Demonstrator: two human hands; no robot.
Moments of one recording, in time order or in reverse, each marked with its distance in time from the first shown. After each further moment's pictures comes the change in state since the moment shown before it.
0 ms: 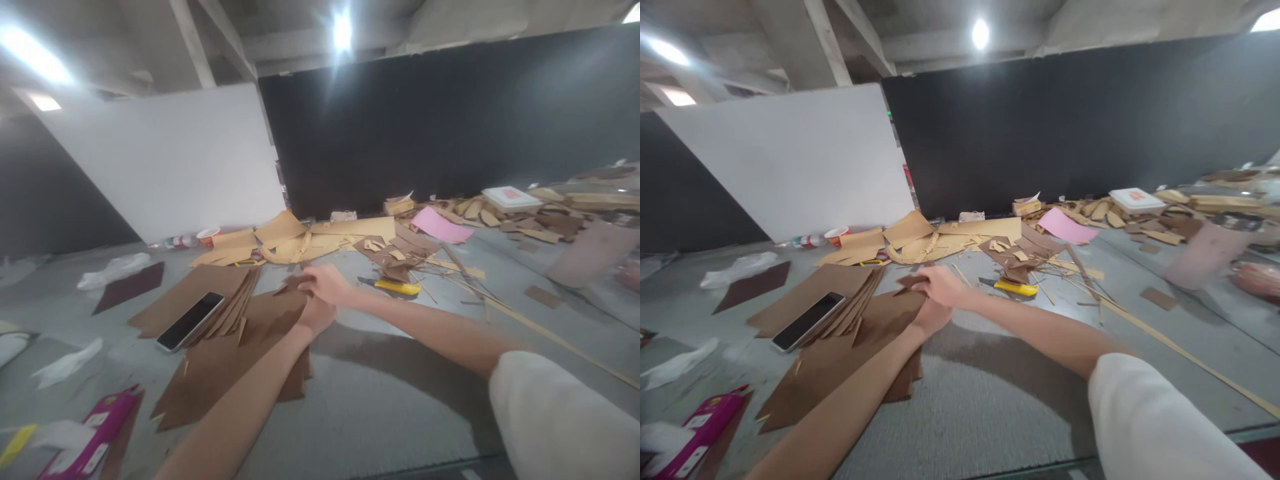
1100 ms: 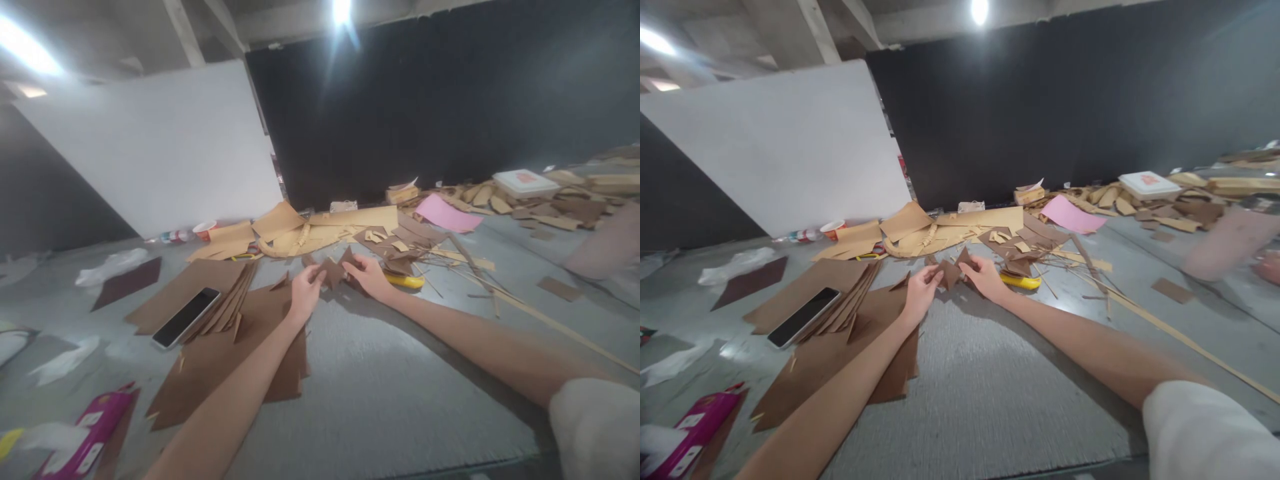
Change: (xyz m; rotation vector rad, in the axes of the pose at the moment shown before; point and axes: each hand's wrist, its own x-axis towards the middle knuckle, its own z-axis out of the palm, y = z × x) left_hand 0.012 -0.014 -0.019 -0.890 0.351 -0.396; right_hand -0.063 0.063 -0.042 0.438 0.315 0.258
